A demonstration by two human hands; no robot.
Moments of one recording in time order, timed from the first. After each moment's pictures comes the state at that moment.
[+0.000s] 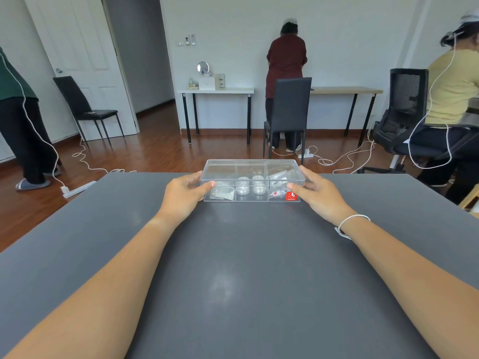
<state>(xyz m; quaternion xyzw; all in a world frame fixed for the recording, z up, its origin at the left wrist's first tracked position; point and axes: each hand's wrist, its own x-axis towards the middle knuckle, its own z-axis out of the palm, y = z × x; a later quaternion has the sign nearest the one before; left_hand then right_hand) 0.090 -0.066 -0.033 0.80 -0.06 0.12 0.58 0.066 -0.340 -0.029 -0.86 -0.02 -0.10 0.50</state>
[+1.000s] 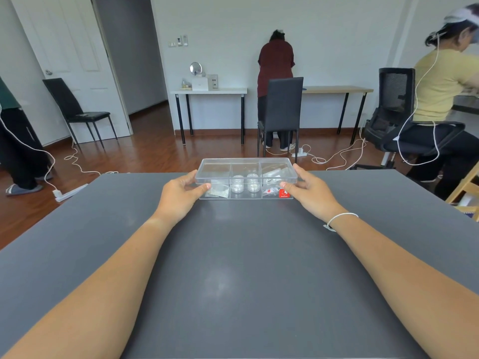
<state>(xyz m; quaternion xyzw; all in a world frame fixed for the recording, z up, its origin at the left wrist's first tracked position) 0.092 -0.065 -0.041 0.82 -0.08 0.12 0.56 0.064 -0.343 -0.034 -0.87 -0.01 -0.11 0.48</state>
